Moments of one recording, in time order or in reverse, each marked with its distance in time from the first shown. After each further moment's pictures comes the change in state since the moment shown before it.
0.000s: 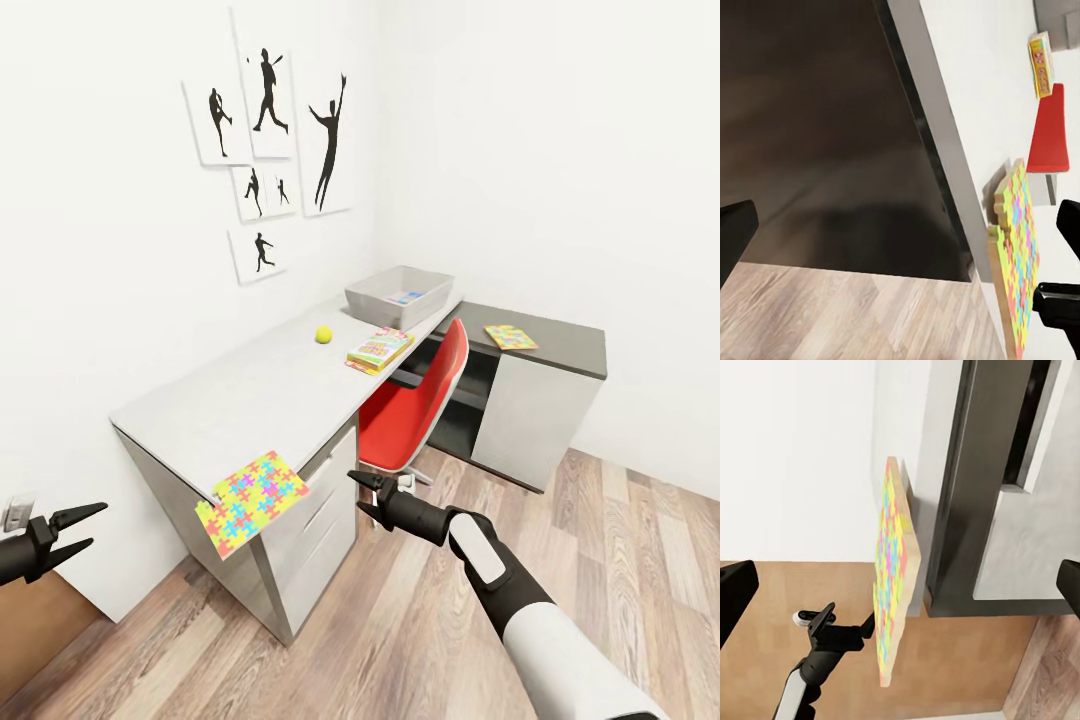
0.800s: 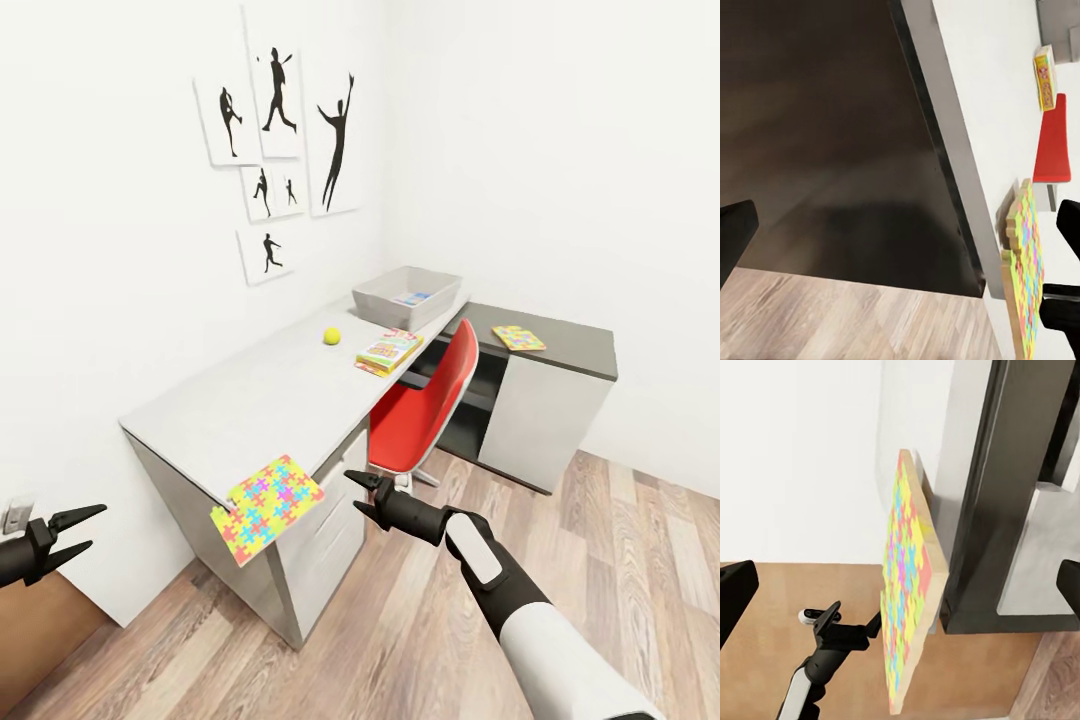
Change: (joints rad) left arm 0.000 0.001 0.003 0.015 0.001 0.000 0.000; right arm 0.000 0.011 0.003 -0.002 0.002 -0.003 0.003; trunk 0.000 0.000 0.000
